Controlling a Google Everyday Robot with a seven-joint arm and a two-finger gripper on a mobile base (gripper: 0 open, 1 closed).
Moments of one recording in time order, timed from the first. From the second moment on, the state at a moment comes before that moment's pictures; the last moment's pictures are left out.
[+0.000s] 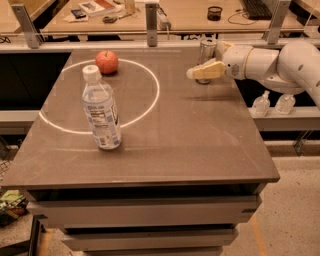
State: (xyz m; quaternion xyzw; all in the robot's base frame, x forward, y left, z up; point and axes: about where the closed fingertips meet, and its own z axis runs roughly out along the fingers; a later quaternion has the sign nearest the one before) arm 0.752 -0.146 0.894 -0.36 0.68 0.26 0.59
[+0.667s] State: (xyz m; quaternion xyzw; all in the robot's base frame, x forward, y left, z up) arm 0.757 -0.141 0.901 -0.36 0.65 0.29 0.60
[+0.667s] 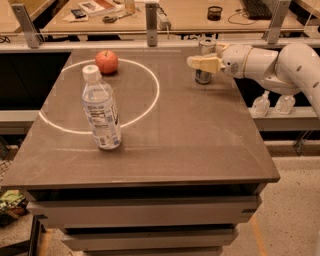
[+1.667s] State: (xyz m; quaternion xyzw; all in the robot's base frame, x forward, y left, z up) arm 0.704 -0.134 0.934 -0.35 0.63 0.34 0.60
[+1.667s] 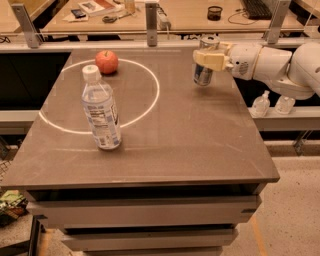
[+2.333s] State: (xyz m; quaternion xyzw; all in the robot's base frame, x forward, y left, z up) arm 0.613 -0.076 0.926 -0.48 0.60 0.36 0.53
